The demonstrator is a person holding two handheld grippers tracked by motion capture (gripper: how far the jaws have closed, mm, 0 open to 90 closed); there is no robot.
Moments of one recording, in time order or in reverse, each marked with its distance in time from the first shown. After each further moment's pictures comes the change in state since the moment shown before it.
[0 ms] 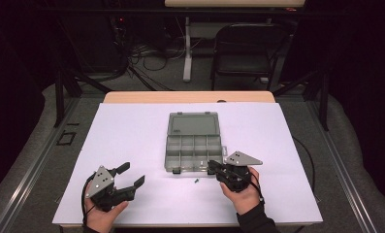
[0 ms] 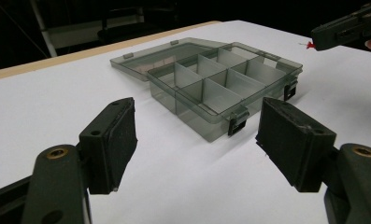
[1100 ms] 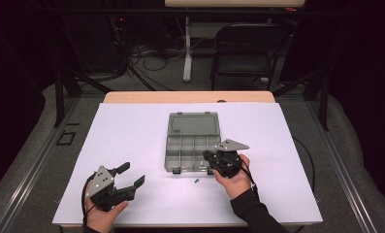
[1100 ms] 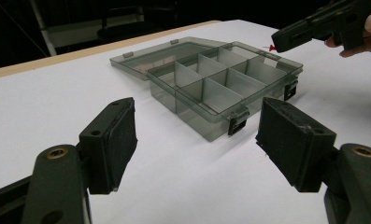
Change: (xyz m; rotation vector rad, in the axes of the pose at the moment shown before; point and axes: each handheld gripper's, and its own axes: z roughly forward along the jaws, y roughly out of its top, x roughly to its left) left arm 0.000 0.000 0.001 0.003 0.002 -0.004; right arm -0.012 0.017 0.041 0.077 -0.036 -0.006
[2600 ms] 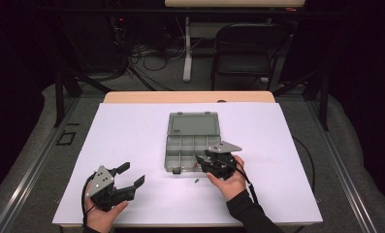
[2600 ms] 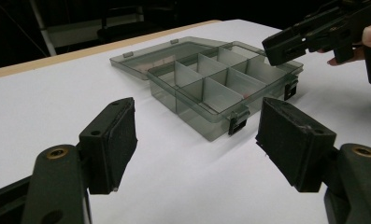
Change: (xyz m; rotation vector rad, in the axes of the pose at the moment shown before) left arm 0.000 0.000 0.000 0.000 -0.001 0.002; right arm 0.007 -0.005 0.012 0.003 -0.019 -0.029
